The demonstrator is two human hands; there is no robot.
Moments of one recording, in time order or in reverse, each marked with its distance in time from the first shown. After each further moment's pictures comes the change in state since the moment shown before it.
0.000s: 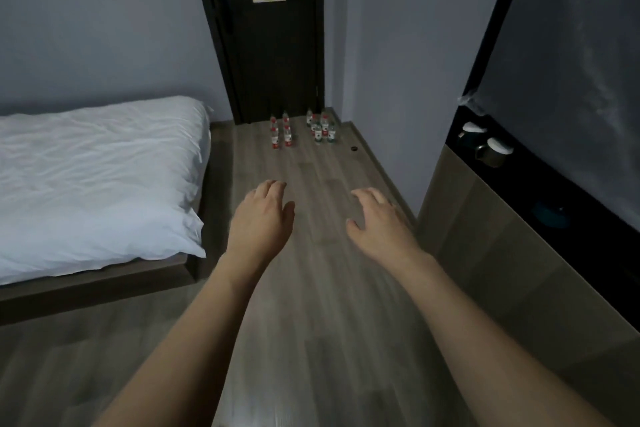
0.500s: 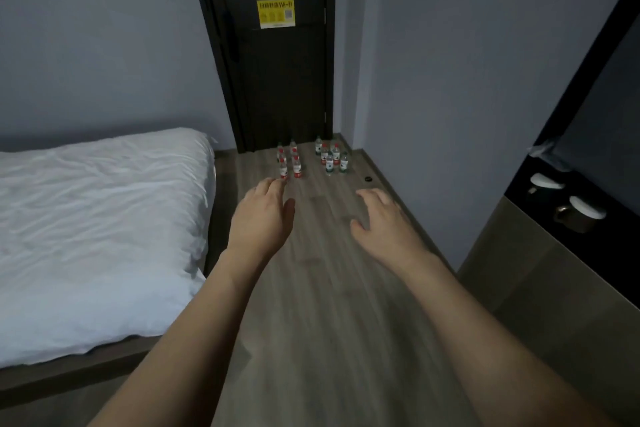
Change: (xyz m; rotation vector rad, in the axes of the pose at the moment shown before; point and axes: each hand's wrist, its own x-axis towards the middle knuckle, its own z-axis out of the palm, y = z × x) left_hand 0.263 -0.169 0.010 -0.025 0.079 0.052; right_hand 0.279 -0.078 0.072 0.013 0.070 -0.008
